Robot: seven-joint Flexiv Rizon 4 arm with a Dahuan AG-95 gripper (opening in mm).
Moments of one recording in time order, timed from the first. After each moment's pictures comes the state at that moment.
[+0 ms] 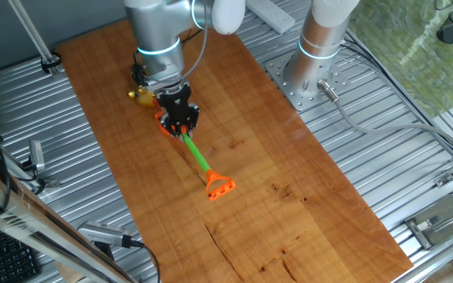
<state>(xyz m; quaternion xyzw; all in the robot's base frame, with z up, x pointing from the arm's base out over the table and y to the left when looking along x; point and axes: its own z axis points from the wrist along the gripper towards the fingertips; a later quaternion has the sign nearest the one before) 0.488 0.055 0.049 -0.70 0.70 0.11 0.12</state>
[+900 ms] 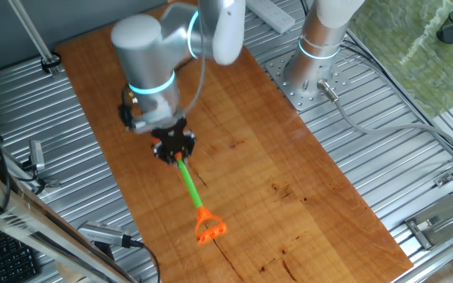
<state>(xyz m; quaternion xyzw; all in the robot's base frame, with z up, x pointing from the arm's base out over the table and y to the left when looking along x) 0.539 0.134 0.061 -0.67 0.73 0.09 0.07</state>
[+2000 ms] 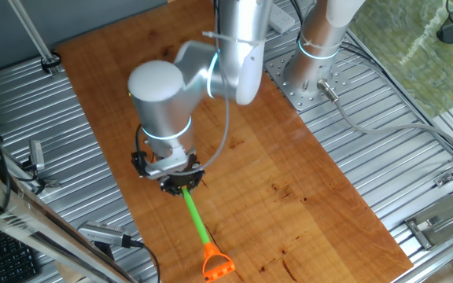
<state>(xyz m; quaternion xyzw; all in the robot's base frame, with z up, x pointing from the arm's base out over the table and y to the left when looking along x) 0.556 0.214 0.049 -0.68 0.72 0.05 0.06</state>
